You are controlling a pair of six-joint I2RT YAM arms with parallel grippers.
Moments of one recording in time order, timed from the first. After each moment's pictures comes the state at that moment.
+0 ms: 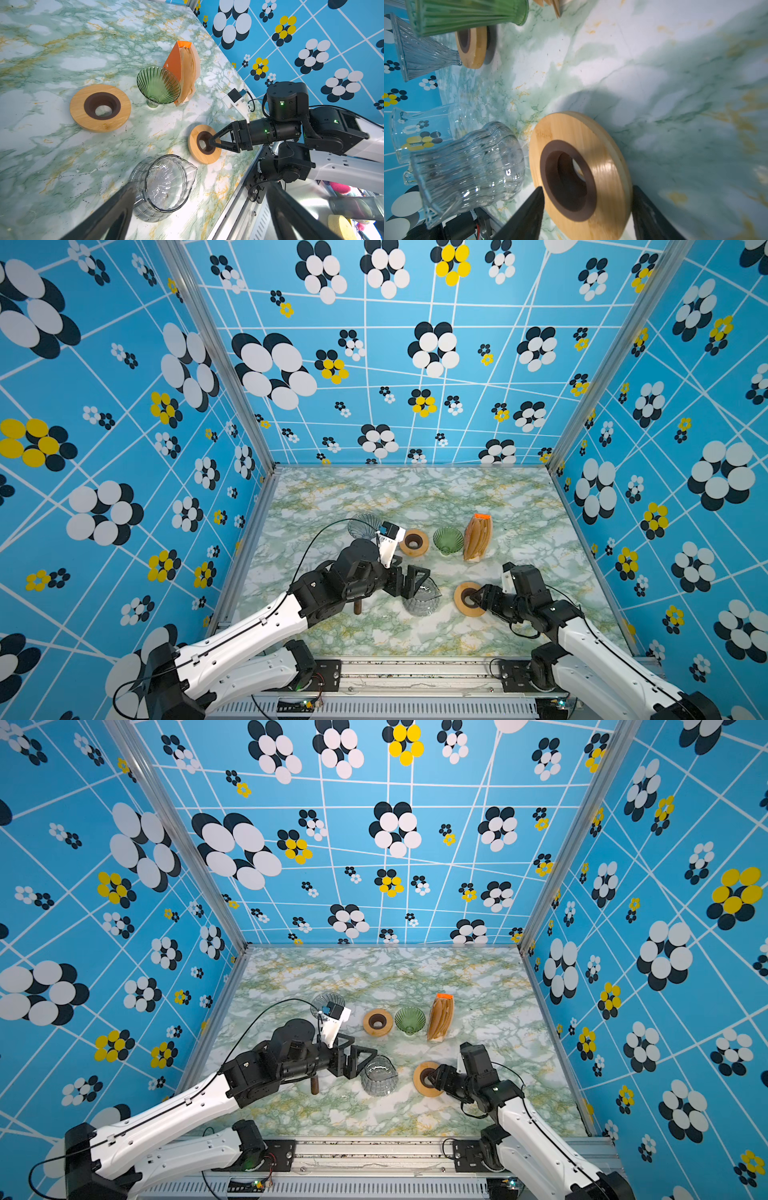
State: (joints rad) left arm -0.91 0.97 0.81 -0.29 0.14 -0.53; right arm 0.34 0.81 0.27 -0.41 -0.33 0.74
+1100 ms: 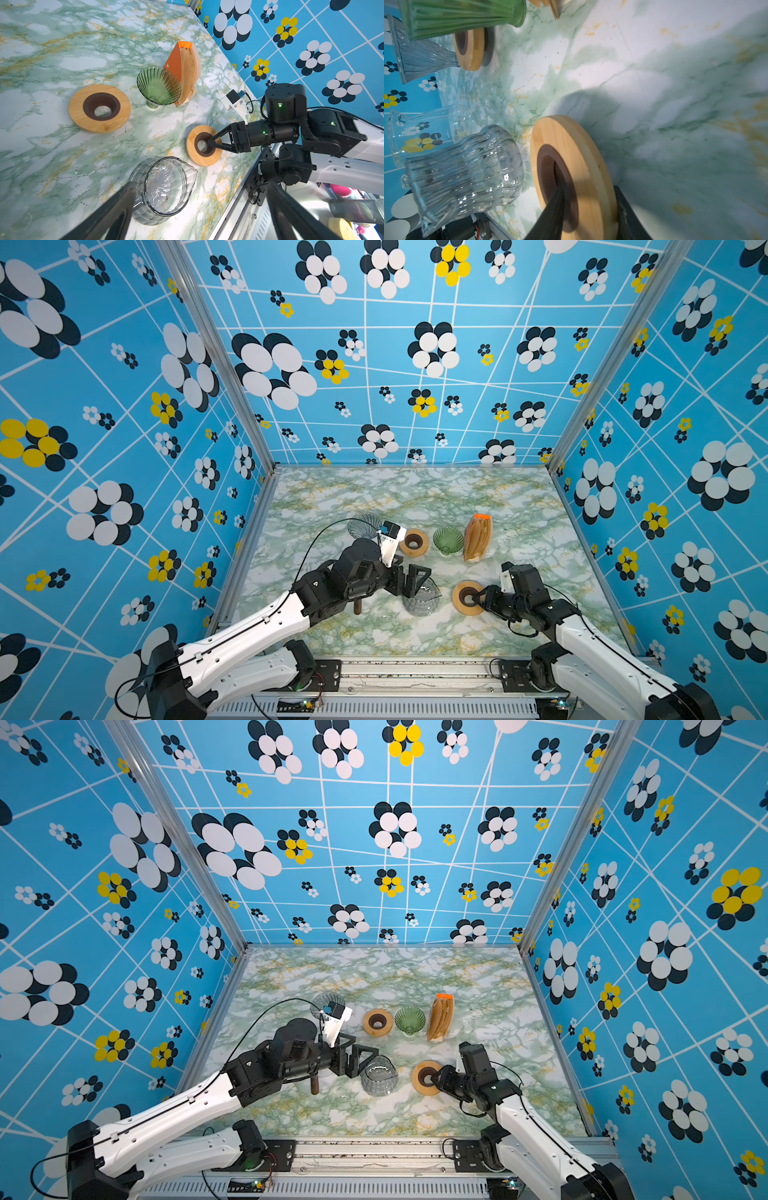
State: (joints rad) left arm -0.91 0.99 0.80 -0.27 0.14 -0.54; right arm 0.34 0.85 0.26 -0.36 -0.32 0.73
